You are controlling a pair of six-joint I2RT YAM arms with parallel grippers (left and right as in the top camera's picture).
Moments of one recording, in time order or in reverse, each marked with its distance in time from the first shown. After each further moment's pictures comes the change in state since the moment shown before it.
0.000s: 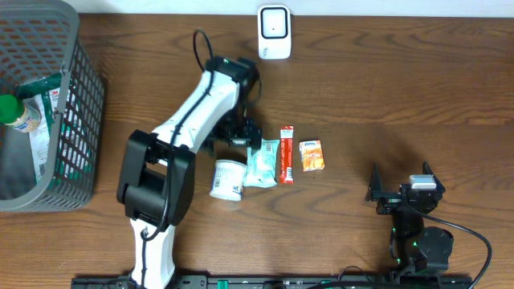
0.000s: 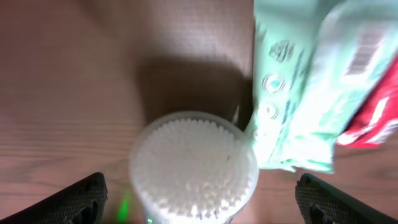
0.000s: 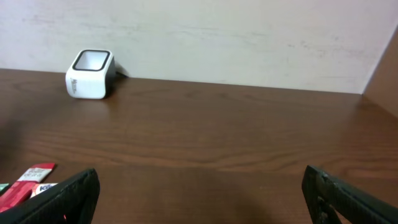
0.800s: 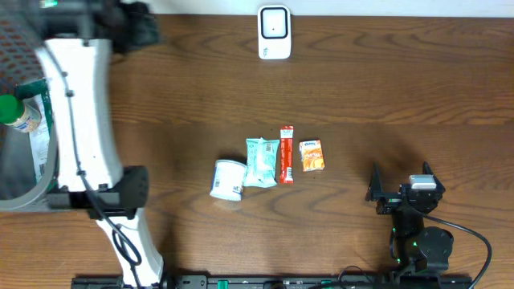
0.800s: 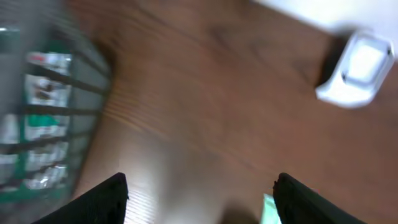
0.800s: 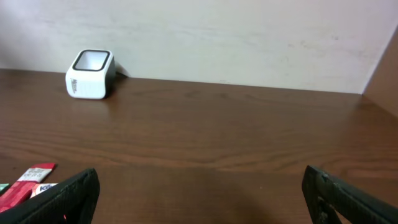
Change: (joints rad) left arm 0.453 -0.007 1.023 -0.276 -0.170 0.020; right arm 0.000 0.000 0.000 0.000 0.000 0.000
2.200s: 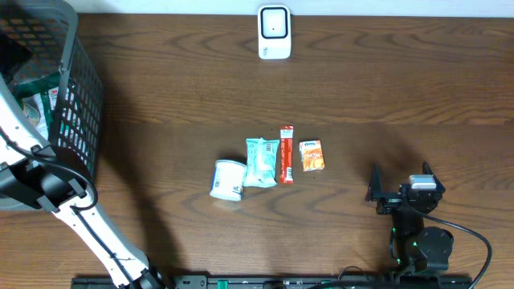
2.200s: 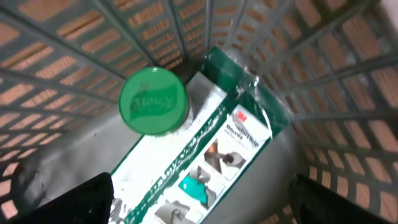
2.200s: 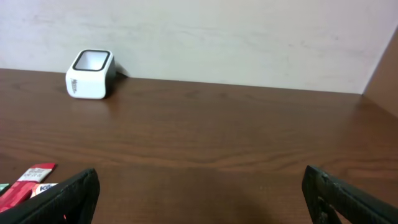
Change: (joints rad) left arm 0.531 0.316 -0.003 0.227 -0.121 -0.103; right arm 0.000 0.000 0.000 0.000 0.000 0.000
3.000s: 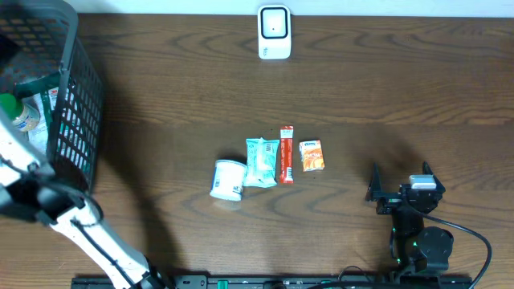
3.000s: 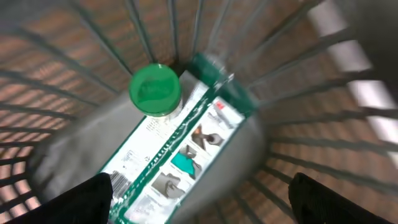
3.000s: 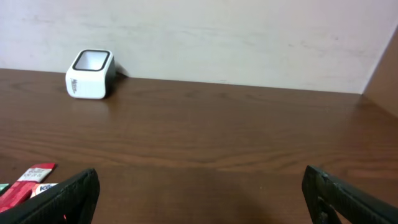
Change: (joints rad) left arm 0.024 -0.191 -0.001 -0.068 0.105 0.005; right arm 0.000 0.000 0.000 0.000 0.000 0.000
